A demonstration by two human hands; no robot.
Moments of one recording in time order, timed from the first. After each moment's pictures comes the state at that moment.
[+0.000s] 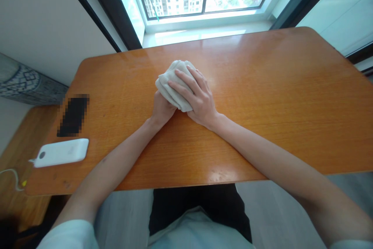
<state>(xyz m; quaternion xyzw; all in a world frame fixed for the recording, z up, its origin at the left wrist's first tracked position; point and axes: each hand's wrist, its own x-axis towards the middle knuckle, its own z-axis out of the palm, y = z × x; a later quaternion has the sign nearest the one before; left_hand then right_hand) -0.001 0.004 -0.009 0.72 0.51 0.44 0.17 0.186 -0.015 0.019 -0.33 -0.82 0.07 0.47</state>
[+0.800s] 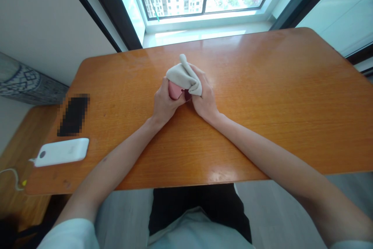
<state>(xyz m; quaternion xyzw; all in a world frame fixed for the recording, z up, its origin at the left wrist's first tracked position) 0.009 -0.004 0.006 0.68 0.53 0.48 0.15 0.186 0.006 0.007 -0.38 -0.71 0.20 0.55</state>
